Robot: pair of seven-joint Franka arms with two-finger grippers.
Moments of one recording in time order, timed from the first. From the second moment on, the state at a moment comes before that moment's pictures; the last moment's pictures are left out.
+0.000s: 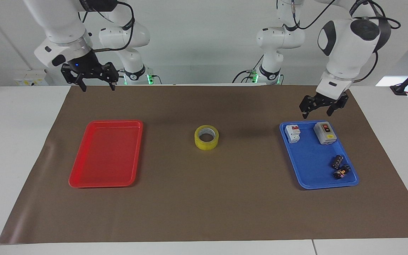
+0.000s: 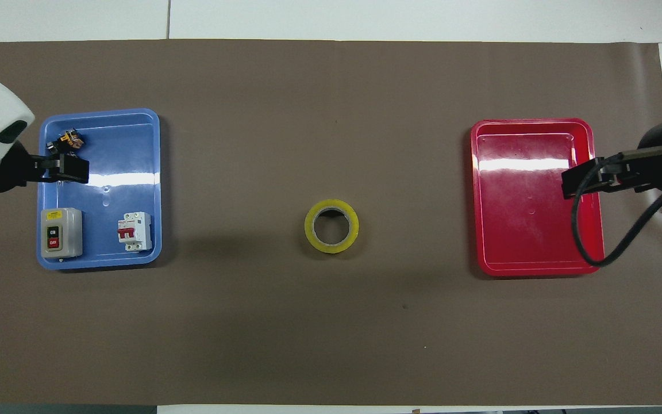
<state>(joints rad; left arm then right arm) -0.03 -0.06 -0.04 -1.83 0.06 1.82 -0.05 0.15 -0.02 -0.01 -1.57 -0.01 1.47 0.05</state>
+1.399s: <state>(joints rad) 0.03 -0.04 -0.05 -1.68 0.00 1.59 -0.02 0.58 0.27 -0.01 -2.00 0.04 2.38 0.37</state>
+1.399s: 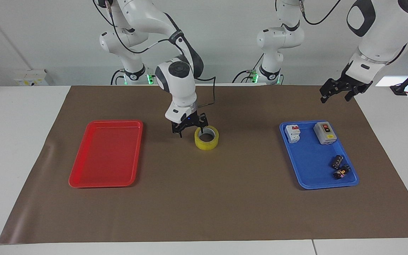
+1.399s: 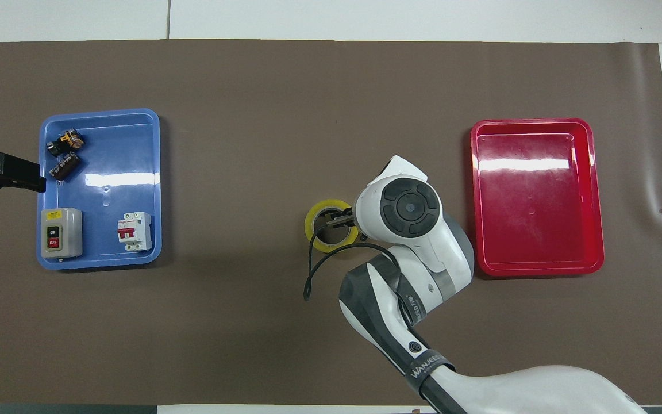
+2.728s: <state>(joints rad) 0.03 -0.05 -0.07 -1.68 0.00 1.58 -0.02 0.60 0.34 -0.01 -2.03 0.04 2.48 0.34</state>
